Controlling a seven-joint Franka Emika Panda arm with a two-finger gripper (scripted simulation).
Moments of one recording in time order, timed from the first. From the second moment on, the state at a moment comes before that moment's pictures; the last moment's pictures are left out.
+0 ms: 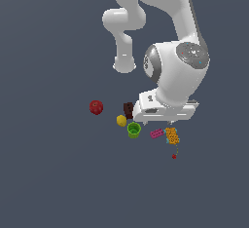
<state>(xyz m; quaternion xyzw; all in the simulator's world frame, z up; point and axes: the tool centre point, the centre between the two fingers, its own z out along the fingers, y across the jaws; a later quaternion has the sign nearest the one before) 0.058 0.128 0.182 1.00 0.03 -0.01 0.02</state>
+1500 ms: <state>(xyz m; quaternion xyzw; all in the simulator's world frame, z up) 0.067 0.237 0.046 1.00 0.04 0.00 0.00</state>
